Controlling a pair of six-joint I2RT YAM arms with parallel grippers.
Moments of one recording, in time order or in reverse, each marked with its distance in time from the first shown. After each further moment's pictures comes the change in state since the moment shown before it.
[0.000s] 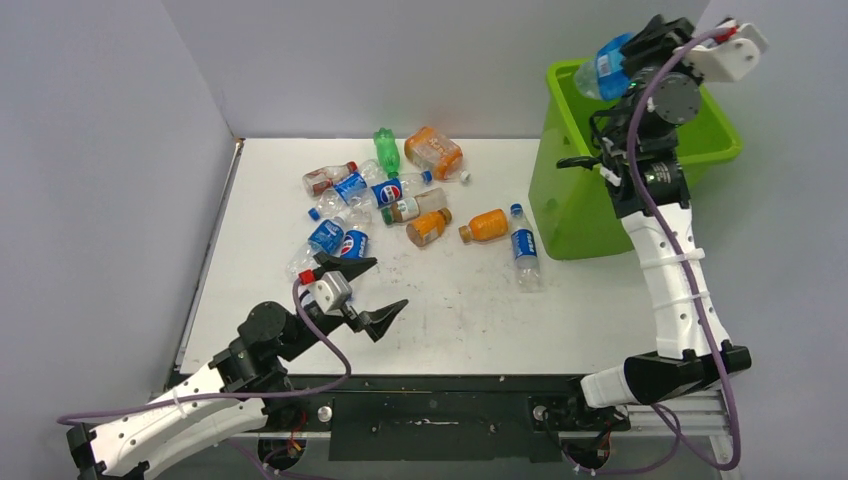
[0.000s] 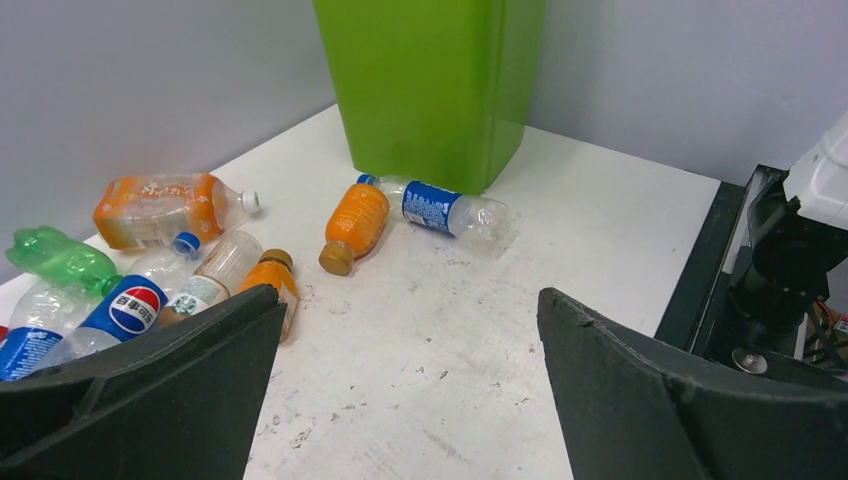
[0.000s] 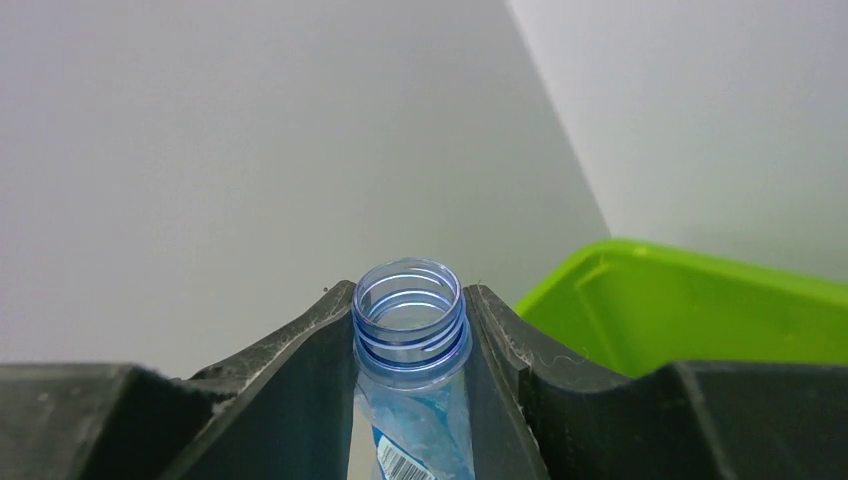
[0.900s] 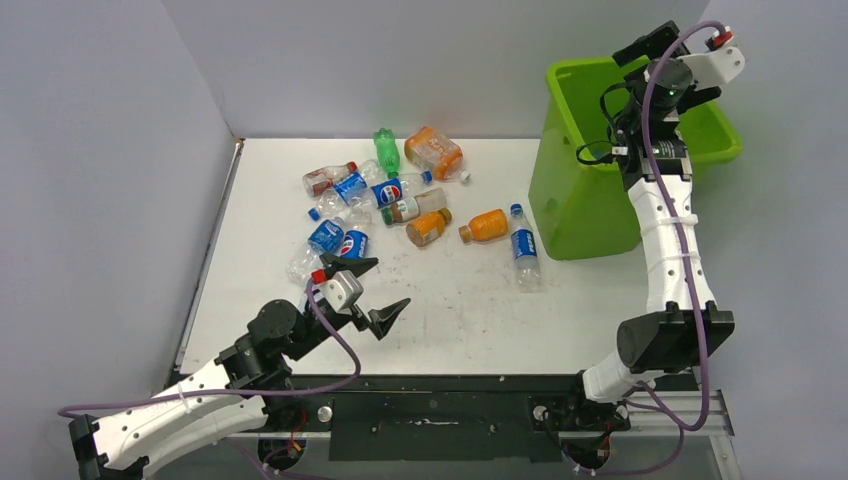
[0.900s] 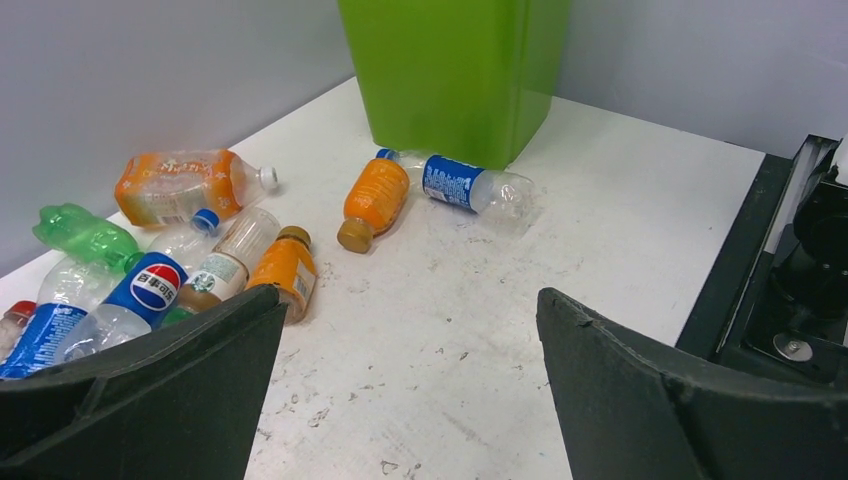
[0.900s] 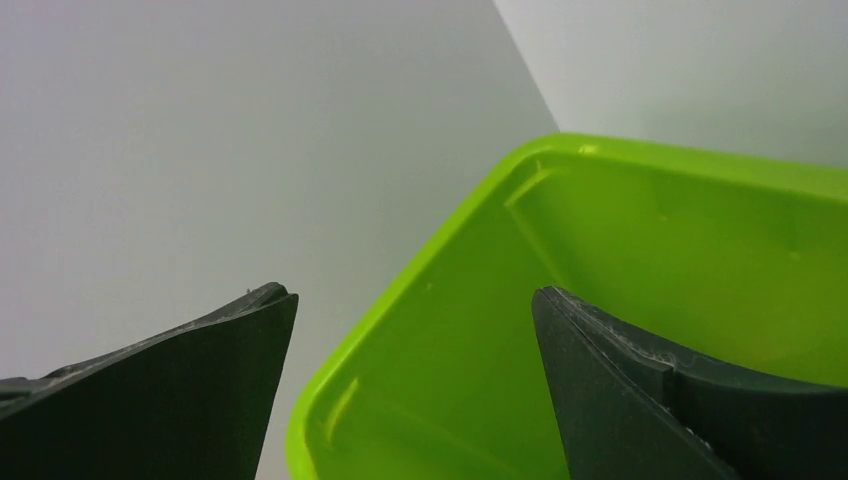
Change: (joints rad) left arm -0.029 0.033 0.000 -0.008 -0.072 0.043; right arm -0.272 0.134 0.014 -0.208 -0.175 0.323
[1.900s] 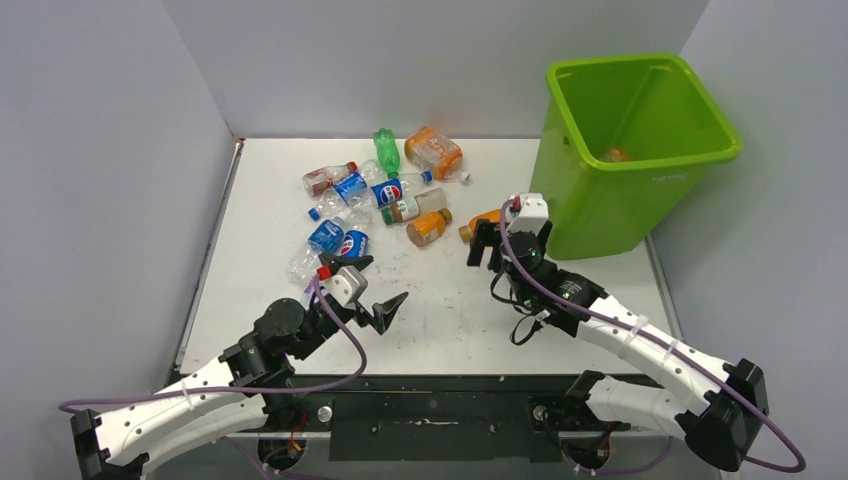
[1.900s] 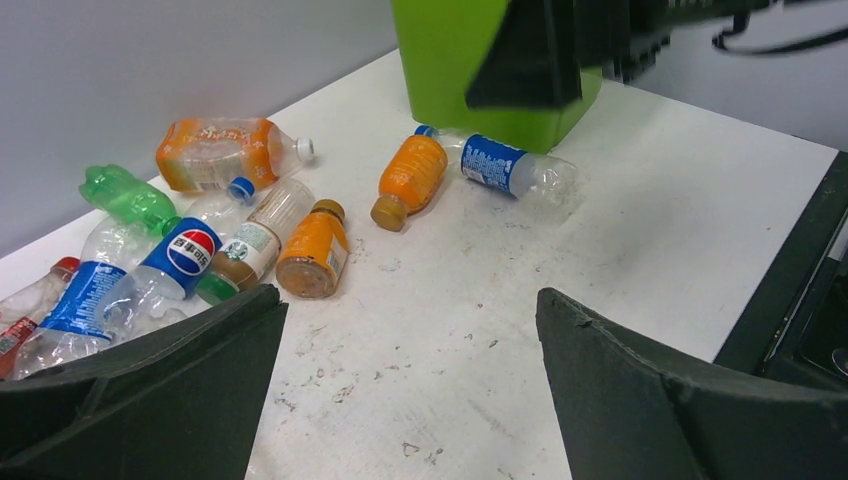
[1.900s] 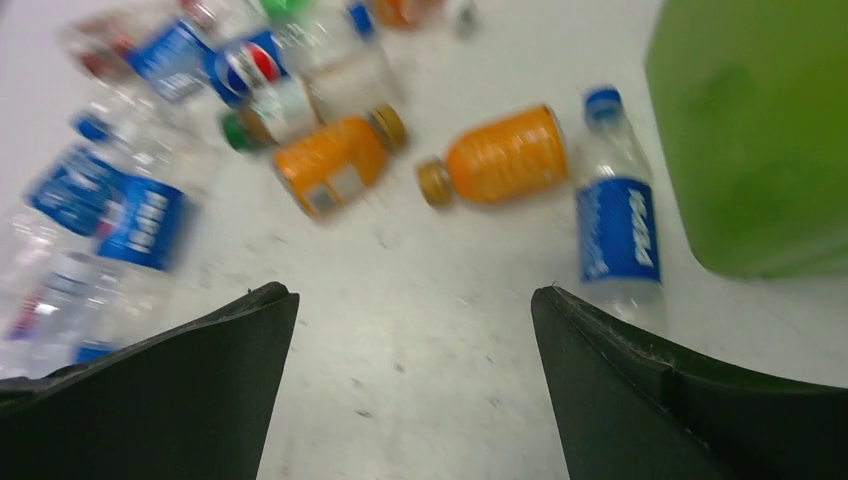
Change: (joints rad) left arm -0.015 0.027 0.000 -0.011 -0.112 0.009; right arm 0.785 -0.510 -0.907 -0.060 -0.050 -0.114
